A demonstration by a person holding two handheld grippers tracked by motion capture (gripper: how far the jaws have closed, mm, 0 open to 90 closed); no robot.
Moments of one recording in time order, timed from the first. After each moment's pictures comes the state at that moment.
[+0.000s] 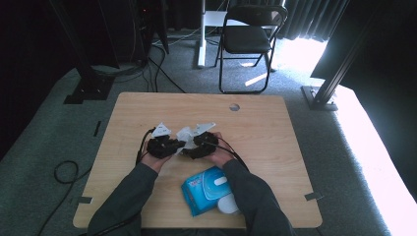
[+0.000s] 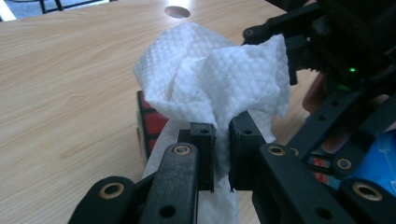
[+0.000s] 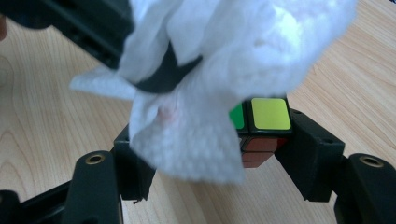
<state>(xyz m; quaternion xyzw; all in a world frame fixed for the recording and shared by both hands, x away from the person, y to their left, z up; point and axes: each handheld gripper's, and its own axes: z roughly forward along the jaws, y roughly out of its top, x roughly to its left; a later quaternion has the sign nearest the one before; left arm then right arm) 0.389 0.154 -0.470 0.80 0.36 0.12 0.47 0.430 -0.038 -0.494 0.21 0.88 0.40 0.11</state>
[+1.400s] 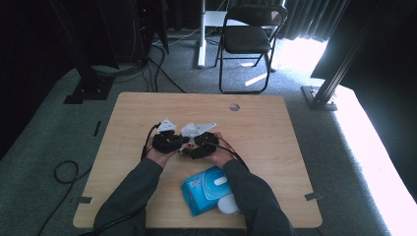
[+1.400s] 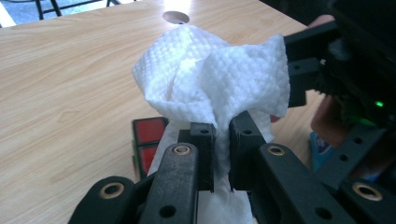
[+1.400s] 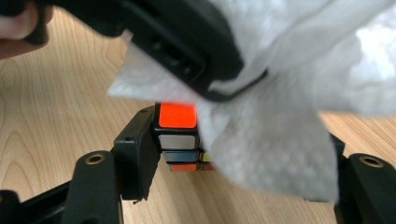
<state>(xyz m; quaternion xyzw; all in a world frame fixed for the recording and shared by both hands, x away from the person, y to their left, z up) 0.409 0.145 -0.468 0.80 0.37 0.12 0.46 0.429 -0.039 -0.494 0.21 0.88 0.41 0.11</state>
